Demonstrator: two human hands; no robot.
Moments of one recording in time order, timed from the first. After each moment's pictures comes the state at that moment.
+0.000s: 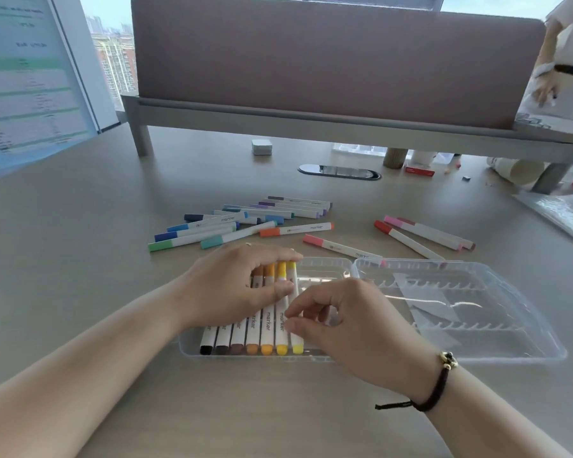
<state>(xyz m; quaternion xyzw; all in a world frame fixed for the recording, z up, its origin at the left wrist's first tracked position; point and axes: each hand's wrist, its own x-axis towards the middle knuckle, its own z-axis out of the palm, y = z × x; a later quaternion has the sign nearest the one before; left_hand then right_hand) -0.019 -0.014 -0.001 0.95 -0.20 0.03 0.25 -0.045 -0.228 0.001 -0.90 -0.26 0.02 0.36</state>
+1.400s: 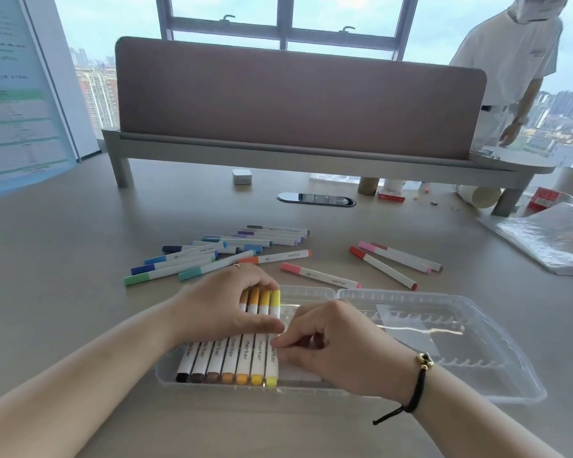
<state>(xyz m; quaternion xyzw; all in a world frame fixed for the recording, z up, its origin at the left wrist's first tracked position) 0.003 -0.023 0.004 0.95 -0.19 -0.03 0.24 -0.032 -0.240 0.014 -0.89 -0.30 0.08 0.32</state>
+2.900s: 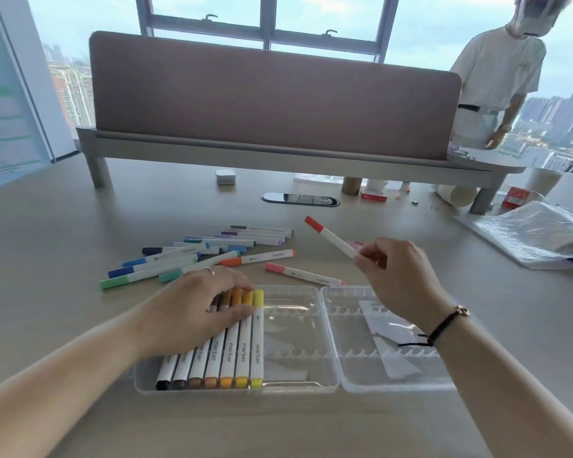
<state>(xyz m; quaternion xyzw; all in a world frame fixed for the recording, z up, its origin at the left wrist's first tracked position) -0.006 -0.015 0.002 0.95 -0.21 0.02 0.21 0.029 -0.313 0.026 -0.93 -0.04 -0.17 0.31</state>
